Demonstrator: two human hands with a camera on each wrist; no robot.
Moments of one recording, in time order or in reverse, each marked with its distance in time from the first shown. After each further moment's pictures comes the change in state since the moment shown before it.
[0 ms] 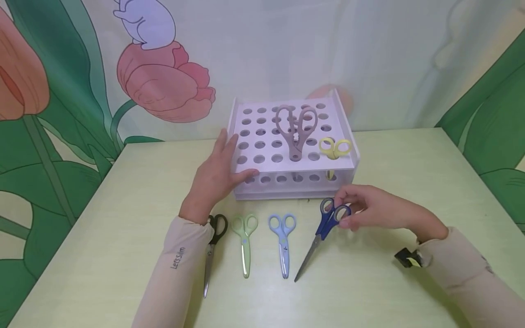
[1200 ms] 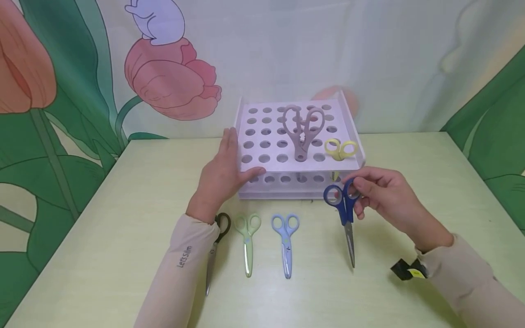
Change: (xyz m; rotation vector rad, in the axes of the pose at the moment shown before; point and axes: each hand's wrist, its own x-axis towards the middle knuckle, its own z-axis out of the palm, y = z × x) left_hand 0.001 0.005 0.003 0.004 -0.005 -0.068; right_hand -0.002 -0.020 0.009 0.504 0.258 -0.427
